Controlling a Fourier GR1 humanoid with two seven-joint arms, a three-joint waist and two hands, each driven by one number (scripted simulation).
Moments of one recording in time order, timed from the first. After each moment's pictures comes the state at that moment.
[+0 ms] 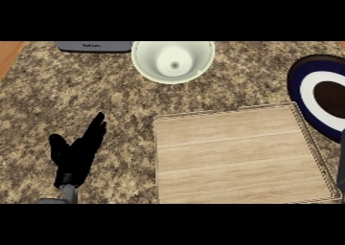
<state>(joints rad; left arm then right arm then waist) 0.00 0.17 -0.15 -1.49 0.17 0.10 0.20 -0.69 -0.26 -1.03 -0.84 1.88 -1.05 1.11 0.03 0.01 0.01</state>
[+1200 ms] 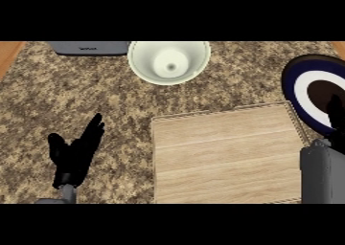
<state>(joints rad) 0.01 0.16 -0.12 -1.48 0.16 0.10 0.21 -0.40 -0.02 -0.58 -1.24 1.48 -1.44 1.00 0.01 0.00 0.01</state>
